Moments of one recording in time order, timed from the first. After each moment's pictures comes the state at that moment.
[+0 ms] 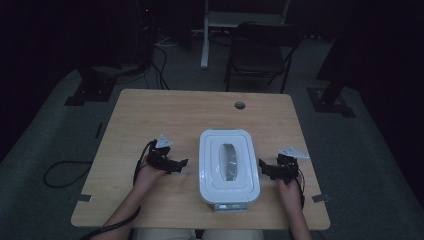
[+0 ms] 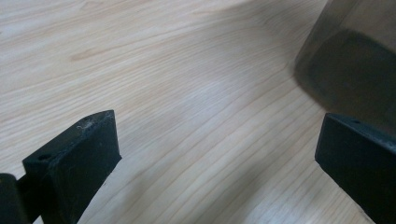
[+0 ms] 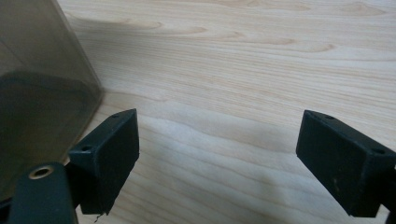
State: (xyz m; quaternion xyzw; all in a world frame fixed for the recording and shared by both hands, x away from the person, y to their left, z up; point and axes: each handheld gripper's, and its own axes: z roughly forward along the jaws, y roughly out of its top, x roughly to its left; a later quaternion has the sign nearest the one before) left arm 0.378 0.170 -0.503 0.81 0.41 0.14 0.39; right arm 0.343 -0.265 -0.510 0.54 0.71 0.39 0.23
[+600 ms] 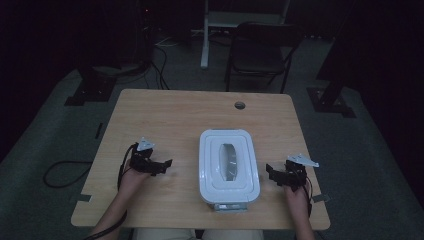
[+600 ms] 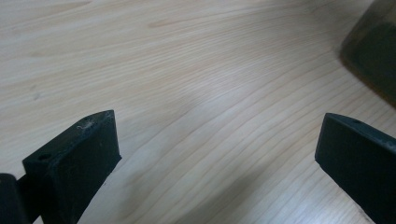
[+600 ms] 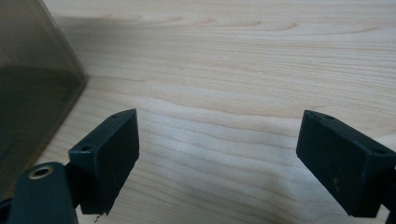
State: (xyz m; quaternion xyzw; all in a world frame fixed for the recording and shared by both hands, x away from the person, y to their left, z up) left arm 0.365 0.220 -0.505 0.79 0.46 0.16 0.38; right arm 0.321 -0.286 -0.514 0.57 0.69 0.39 0.23
